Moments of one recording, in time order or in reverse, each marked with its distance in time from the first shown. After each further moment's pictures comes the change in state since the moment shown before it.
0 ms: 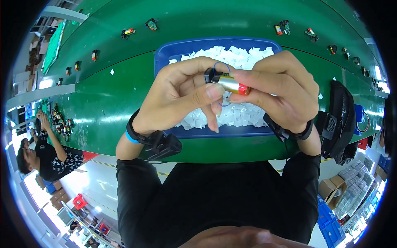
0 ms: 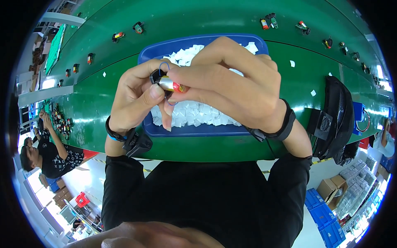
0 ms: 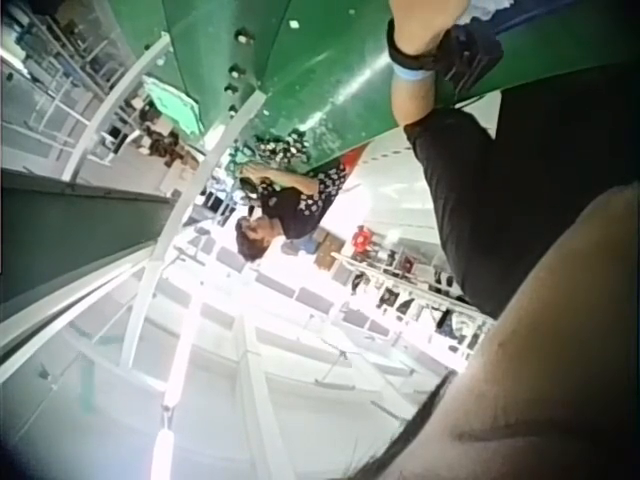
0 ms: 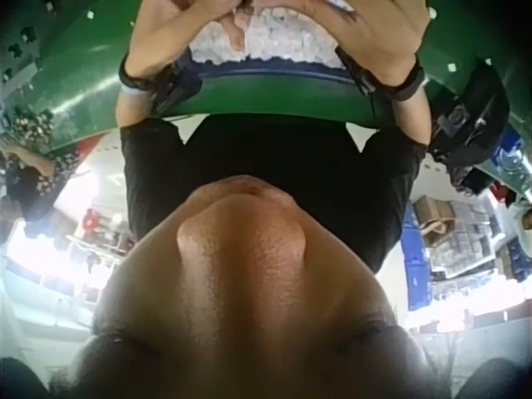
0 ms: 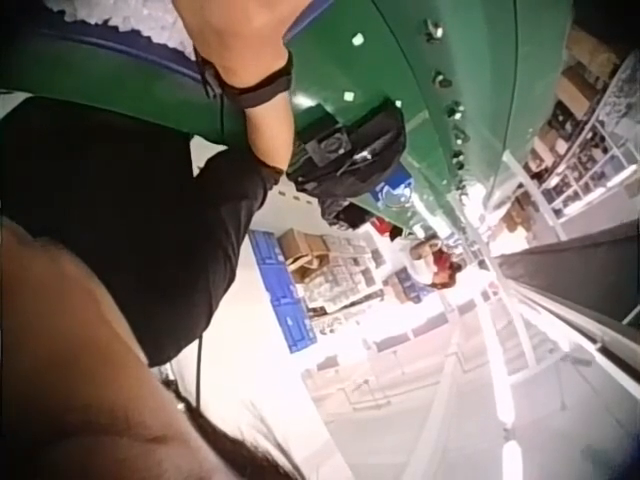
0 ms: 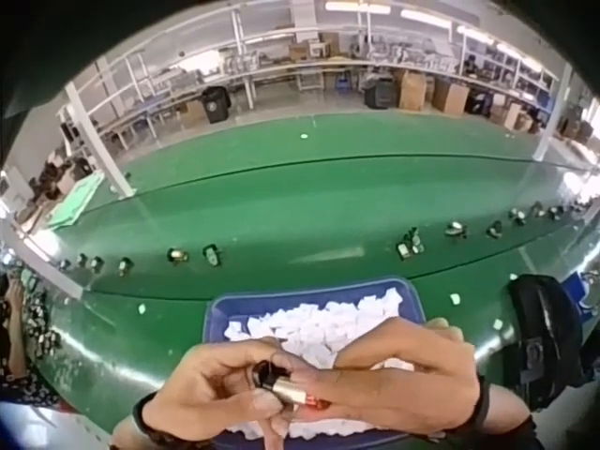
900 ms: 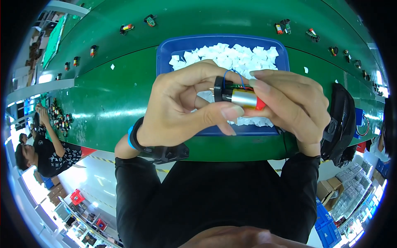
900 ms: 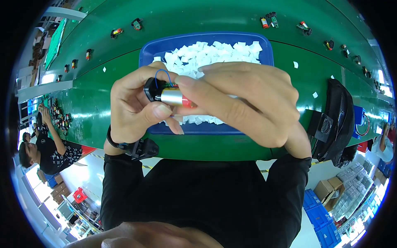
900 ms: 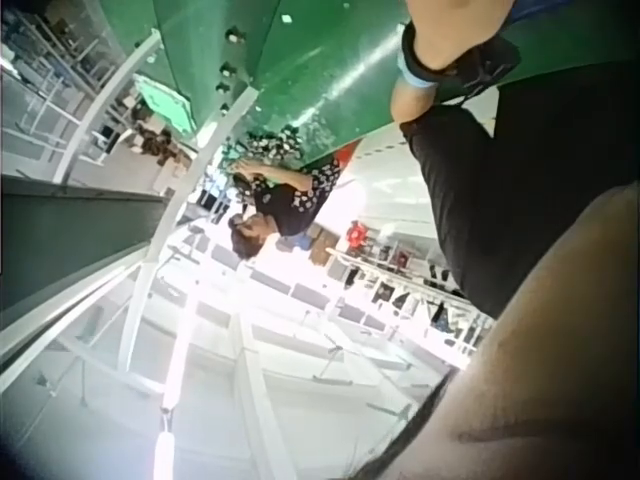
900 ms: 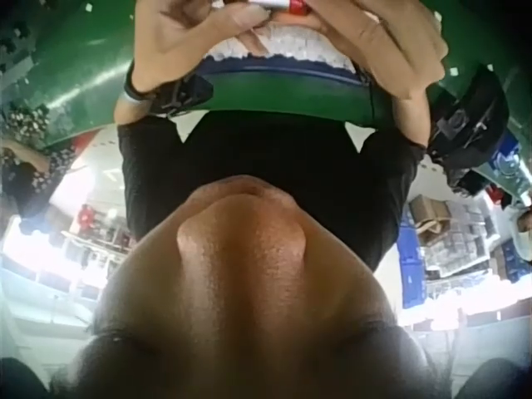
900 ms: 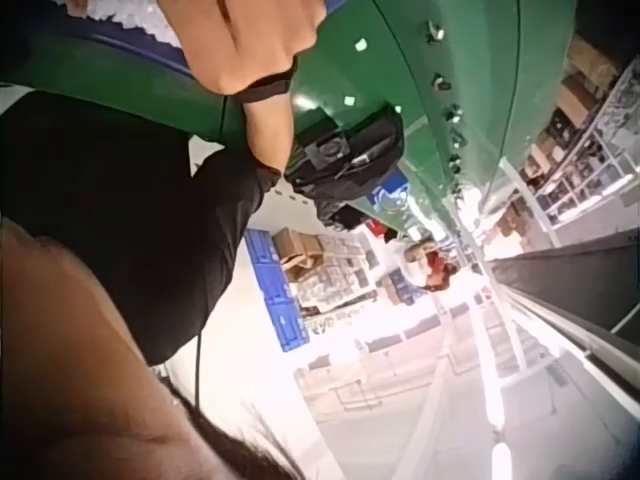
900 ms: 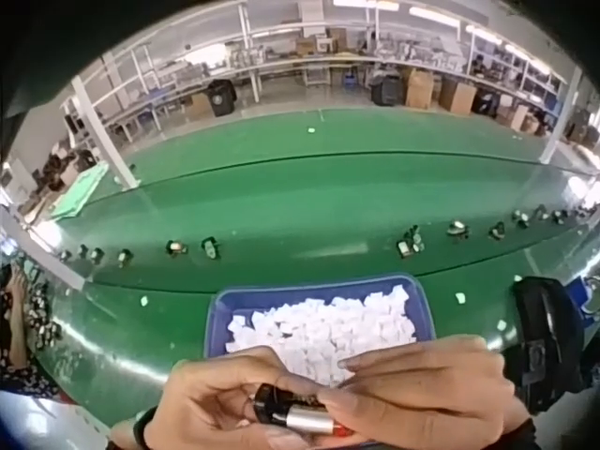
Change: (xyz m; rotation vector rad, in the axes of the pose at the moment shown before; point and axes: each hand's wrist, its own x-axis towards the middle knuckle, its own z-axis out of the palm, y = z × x) left_hand -0.008 -0.003 0.022 -0.066 0.076 0.231; right_hand -0.009 -0.005 -0.008 -0.070 0.008 -0.150
